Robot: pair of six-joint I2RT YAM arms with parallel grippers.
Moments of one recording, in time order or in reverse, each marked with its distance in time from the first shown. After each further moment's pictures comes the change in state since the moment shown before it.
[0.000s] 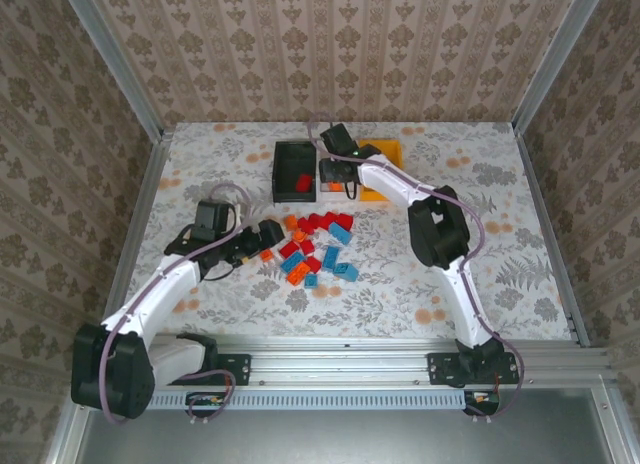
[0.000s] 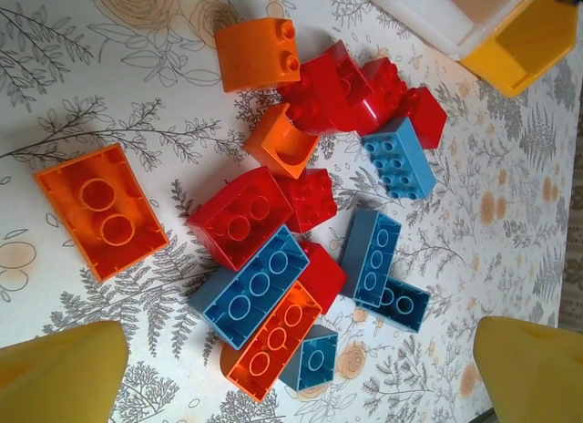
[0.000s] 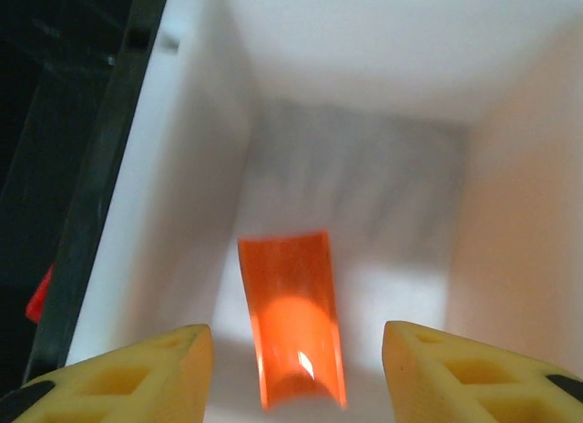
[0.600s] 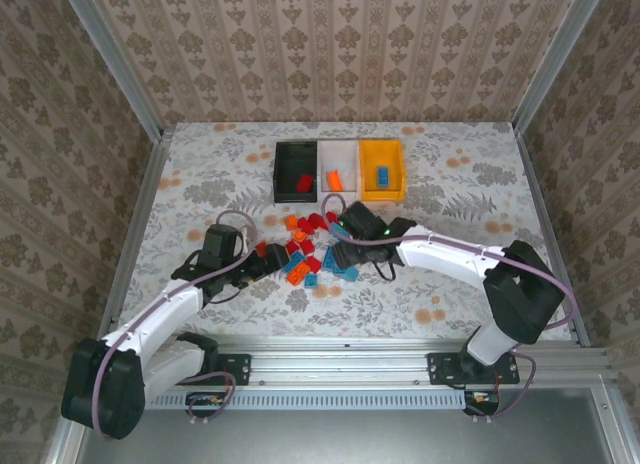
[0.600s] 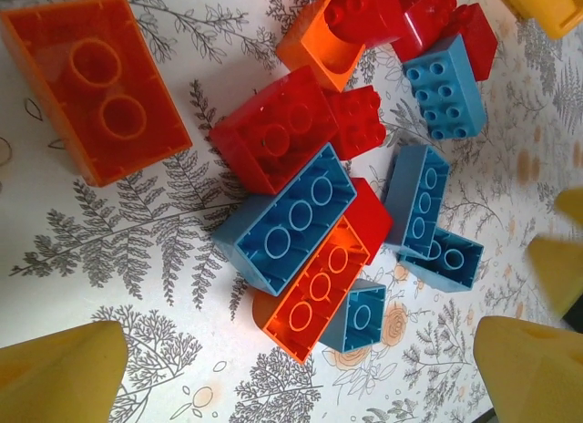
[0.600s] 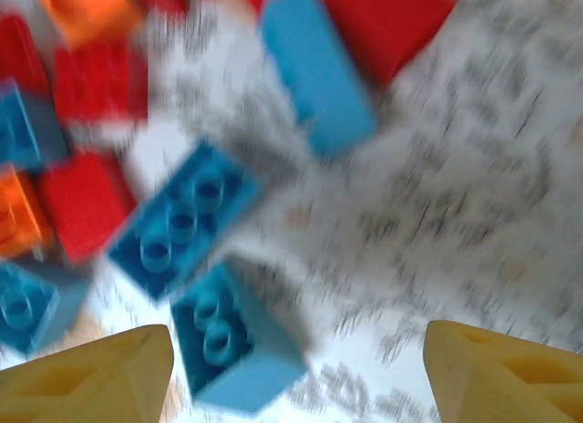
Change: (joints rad) left arm -0.091 -0.094 -0.237 0.163 -0.029 -0.068; right arm 0.276 -0.719 -0.967 0.064 -0.027 0.032
